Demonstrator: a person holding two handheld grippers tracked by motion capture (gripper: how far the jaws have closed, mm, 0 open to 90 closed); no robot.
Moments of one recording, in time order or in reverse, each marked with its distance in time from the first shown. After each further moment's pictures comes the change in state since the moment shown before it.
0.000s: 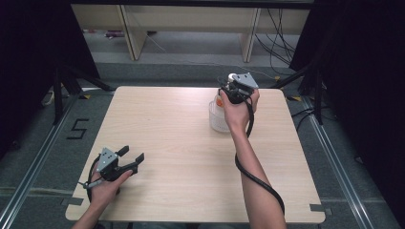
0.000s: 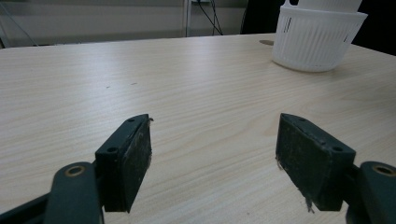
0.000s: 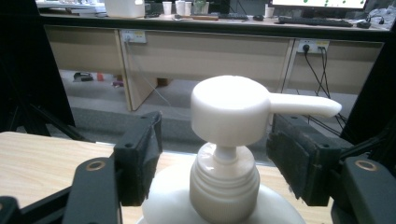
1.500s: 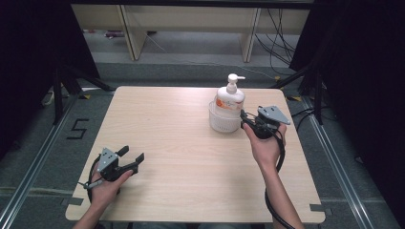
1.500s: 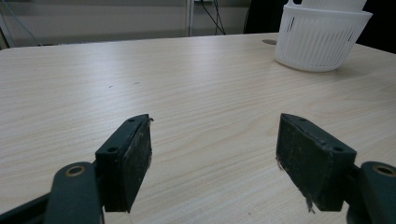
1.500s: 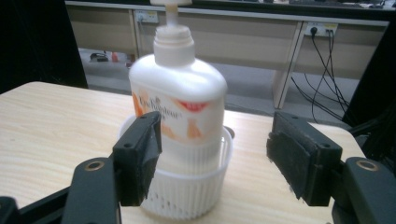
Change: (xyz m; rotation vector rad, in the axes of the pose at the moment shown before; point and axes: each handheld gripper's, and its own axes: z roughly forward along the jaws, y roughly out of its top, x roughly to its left) left arm -0.001 0.000 0.000 0.008 0.016 0.005; right arm -0.052 -0.055 -0.096 0.046 0.064 -0.027
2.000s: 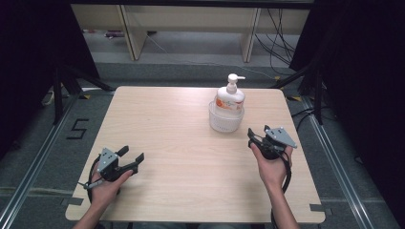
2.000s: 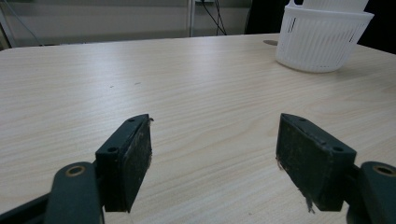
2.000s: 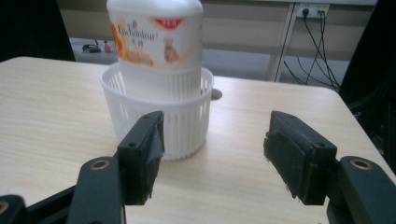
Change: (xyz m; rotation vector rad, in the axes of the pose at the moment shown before) left arm 0.000 0.000 0.000 -0.004 0.002 -0.003; right arm -0.015 -0.060 -0.025 0.040 -0.021 0.028
